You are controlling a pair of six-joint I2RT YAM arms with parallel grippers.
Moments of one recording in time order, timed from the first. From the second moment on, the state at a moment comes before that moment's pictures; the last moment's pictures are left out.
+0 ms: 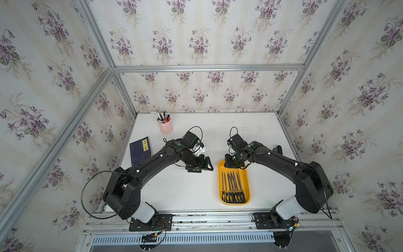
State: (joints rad) left arm -0.58 1.51 1.15 -0.84 0.62 -0.51; right arm 0.63 1.54 1.09 -0.76 -0.20 0.54
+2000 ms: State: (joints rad) left arm 0.01 1.49 0.41 0.65 -0.11 0.02; right arm 0.05 1.53 0.21 1.14 0.15 0.10
